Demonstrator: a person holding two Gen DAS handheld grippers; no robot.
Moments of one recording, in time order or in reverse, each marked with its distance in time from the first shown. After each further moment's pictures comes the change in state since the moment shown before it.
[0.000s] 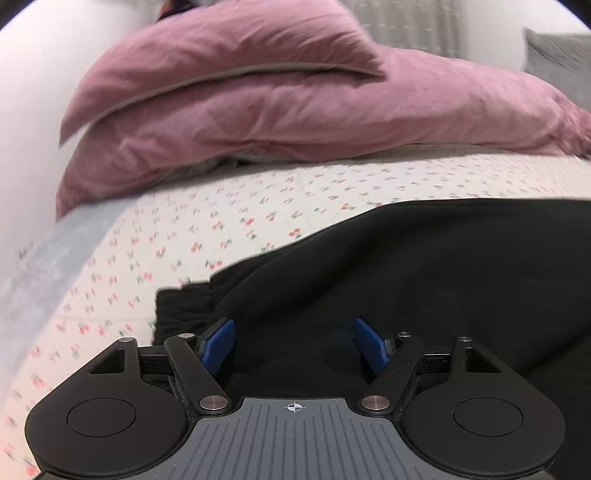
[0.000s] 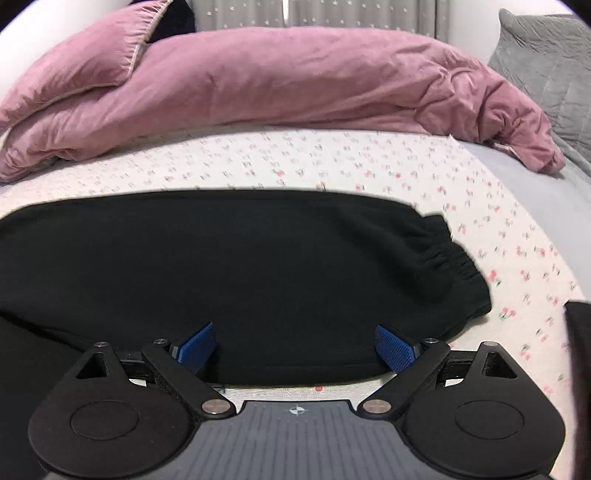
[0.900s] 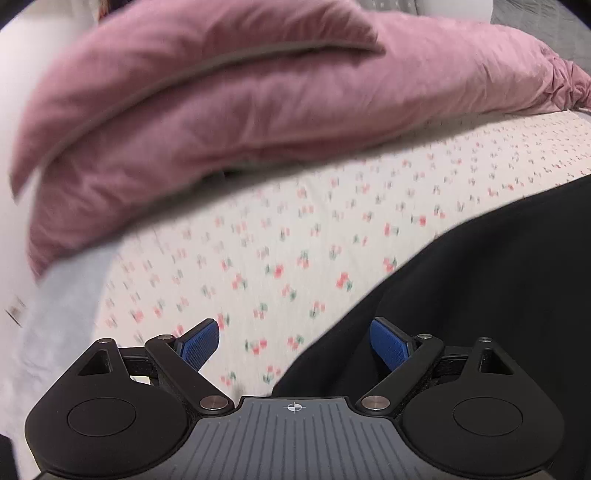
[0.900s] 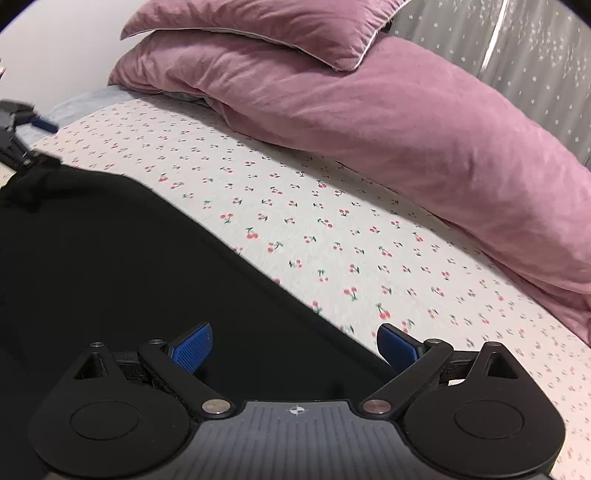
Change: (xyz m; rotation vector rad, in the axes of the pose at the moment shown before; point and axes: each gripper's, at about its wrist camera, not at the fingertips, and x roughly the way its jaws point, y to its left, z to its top) left arm 0.077 0.058 0.074 0.153 0.146 -0.079; right arm 0.127 0.211 0.130 -0.506 0.071 0.206
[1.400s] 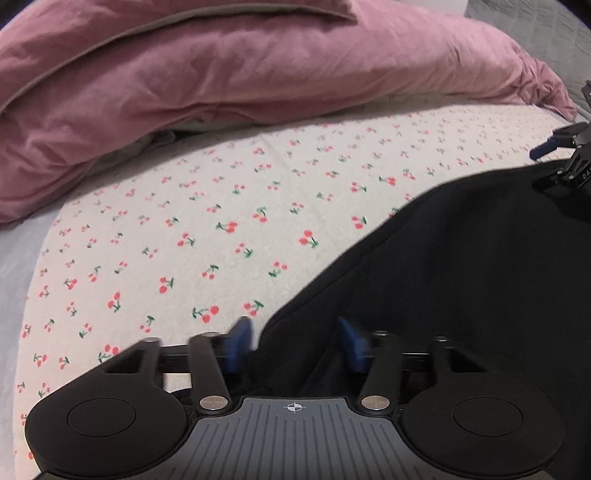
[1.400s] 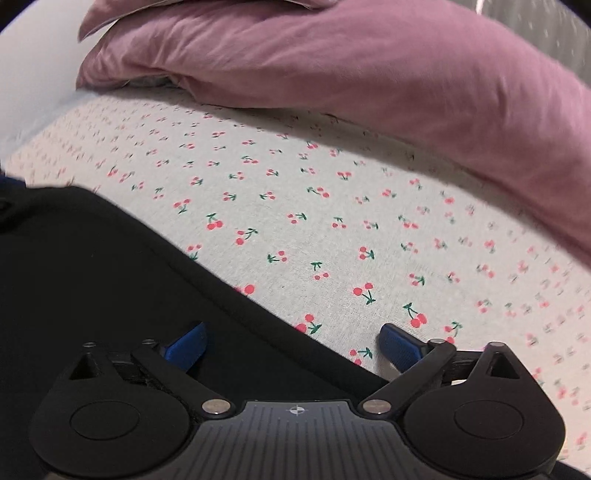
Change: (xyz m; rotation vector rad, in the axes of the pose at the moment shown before) left arm 0.028 0.004 -0.026 -0.013 0.015 -0.156; right arm 0.069 -0.029 -0.004 0.134 0.071 0.090
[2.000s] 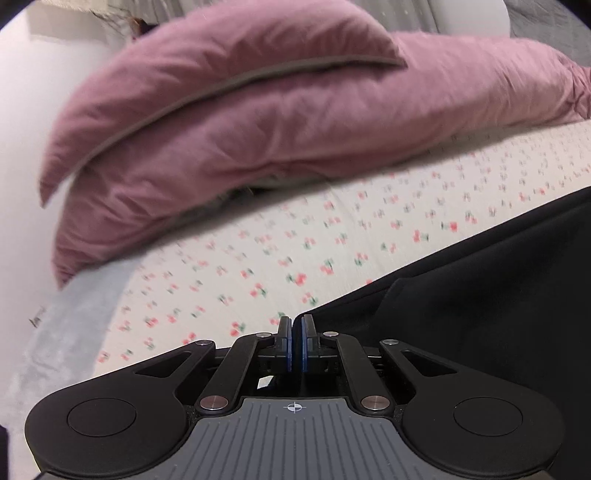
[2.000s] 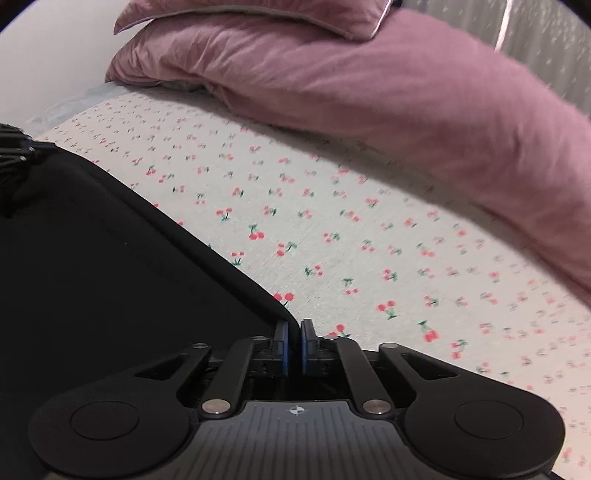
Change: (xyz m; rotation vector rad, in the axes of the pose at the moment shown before) left arm -0.016 -0.023 0.005 0.018 -0.172 0.320; right arm -0.037 0.046 -0.007 -0.129 -0.093 -0.067
